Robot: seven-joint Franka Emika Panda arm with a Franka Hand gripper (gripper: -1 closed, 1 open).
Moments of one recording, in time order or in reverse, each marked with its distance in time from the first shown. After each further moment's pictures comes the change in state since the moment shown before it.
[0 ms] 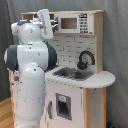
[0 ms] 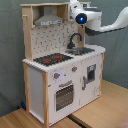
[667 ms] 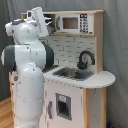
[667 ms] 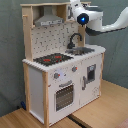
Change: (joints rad) arm 0.027 -0.023 0.020 0.007 -0.039 0.007 -0.009
